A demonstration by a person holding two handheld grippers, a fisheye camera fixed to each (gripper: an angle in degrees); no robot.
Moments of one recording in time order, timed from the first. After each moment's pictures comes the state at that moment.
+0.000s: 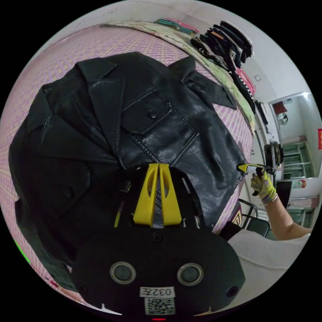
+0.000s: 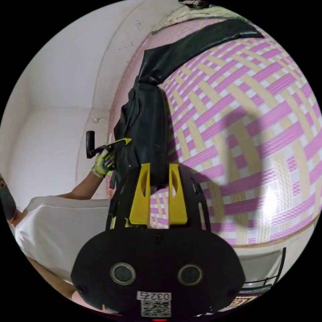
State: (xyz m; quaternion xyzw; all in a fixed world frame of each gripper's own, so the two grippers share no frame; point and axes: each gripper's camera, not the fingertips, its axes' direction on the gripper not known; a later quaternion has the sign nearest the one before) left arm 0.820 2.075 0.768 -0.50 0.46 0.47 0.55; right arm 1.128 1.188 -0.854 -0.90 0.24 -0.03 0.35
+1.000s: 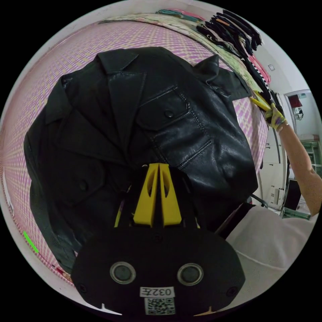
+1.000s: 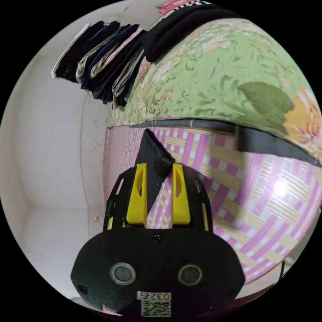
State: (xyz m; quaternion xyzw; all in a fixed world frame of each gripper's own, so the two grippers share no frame) left arm 0.846 2.121 0.771 -0.50 0.40 0.52 0.56; right arm 1.252 1.057 -0.705 -0.66 0.43 -0.02 0.61
